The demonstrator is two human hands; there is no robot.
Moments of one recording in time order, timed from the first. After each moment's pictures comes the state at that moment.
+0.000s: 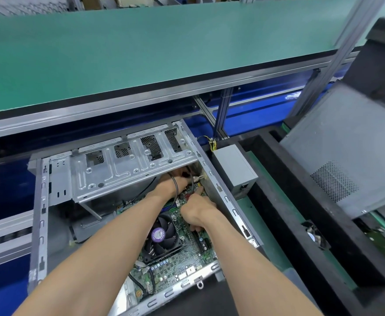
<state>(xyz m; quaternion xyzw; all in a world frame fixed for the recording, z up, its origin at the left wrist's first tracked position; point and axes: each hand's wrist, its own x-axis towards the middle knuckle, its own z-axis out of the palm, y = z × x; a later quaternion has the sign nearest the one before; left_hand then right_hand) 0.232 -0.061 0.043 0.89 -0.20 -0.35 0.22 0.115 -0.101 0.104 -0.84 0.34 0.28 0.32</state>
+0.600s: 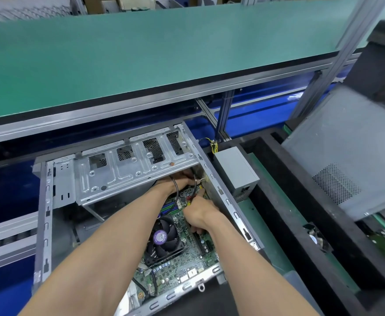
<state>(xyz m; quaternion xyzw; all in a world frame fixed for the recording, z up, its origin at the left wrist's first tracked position) 0.245 -0.063 0.048 0.85 -0.18 -0.36 0.35 0.110 -0.104 0.105 -0.83 0.33 0.28 0.36</state>
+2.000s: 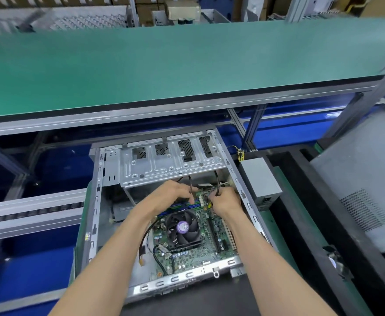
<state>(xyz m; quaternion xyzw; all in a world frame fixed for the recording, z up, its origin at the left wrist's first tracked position) 0.187 0.060 0.120 0.80 -0.24 -0.35 0.43 0.118 -0.110 0.096 -0.81 0.35 0.09 0.46</state>
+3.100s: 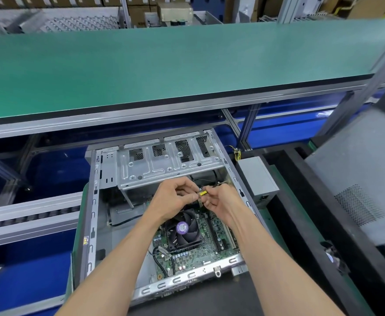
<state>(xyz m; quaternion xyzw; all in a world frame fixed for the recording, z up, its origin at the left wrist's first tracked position) 0.173 0.052 0.107 0.78 -0.24 -0.19 0.55 0.114 -0.105 0.121 -0.48 0.39 0.06 0.79</state>
